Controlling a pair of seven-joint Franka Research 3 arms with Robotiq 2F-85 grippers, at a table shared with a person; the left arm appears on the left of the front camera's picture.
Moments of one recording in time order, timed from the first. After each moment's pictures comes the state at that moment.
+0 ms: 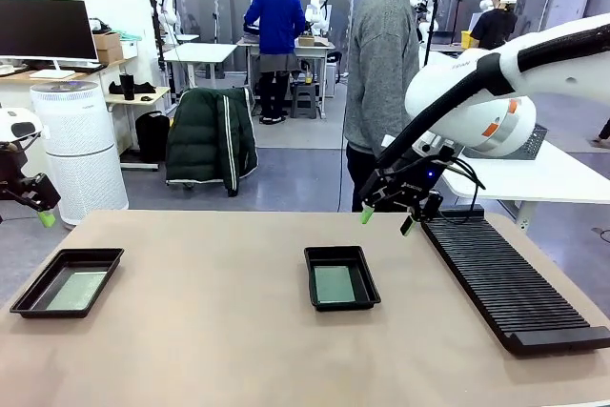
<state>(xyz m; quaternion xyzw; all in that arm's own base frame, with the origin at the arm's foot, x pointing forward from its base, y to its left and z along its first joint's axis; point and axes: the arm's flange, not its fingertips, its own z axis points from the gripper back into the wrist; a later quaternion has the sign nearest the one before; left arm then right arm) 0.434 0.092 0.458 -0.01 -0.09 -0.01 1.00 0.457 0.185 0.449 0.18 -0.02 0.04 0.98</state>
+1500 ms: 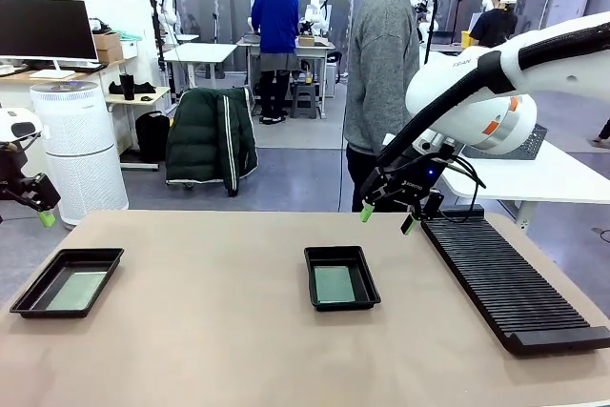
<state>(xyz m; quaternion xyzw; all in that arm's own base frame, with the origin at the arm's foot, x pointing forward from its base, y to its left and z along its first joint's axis) 0.434 0.092 0.458 -0.01 -0.09 -0.01 1.00 0.458 0.185 0.450 0.18 -0.02 0.03 0.98</state>
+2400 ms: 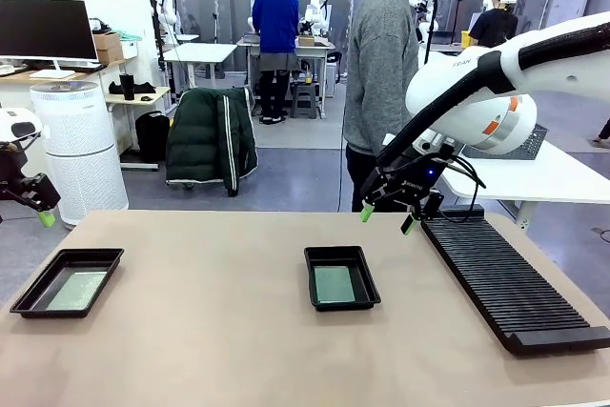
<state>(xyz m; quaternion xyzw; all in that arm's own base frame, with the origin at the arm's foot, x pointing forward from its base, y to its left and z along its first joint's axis) 0.434 0.092 0.458 -0.01 -0.09 -0.01 1.00 0.458 0.185 0.450 0.18 -0.02 0.03 0.98</state>
